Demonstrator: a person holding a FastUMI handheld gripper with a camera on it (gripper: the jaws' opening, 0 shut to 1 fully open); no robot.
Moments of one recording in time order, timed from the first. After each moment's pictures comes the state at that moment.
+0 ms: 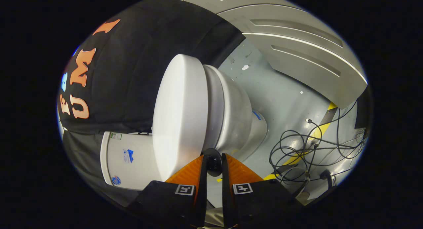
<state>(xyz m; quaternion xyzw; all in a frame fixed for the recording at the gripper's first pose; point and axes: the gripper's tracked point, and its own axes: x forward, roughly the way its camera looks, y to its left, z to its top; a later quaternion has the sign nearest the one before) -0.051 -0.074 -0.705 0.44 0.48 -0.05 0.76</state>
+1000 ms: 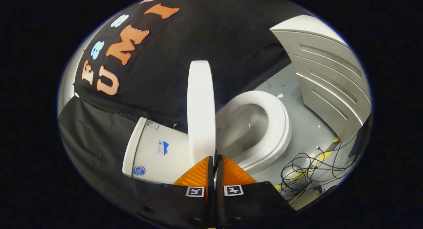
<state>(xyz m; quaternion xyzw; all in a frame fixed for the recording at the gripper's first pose) -0.020 0.017 -0.531 0.32 0.38 0.04 0.86</state>
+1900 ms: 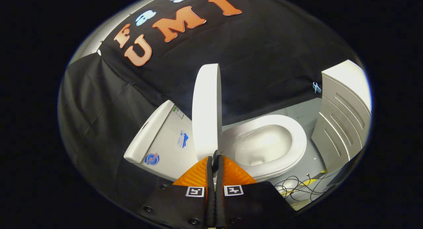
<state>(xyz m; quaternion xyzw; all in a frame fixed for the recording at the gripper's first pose) -0.014 0.141 -0.455 0.16 0.35 0.11 0.92</state>
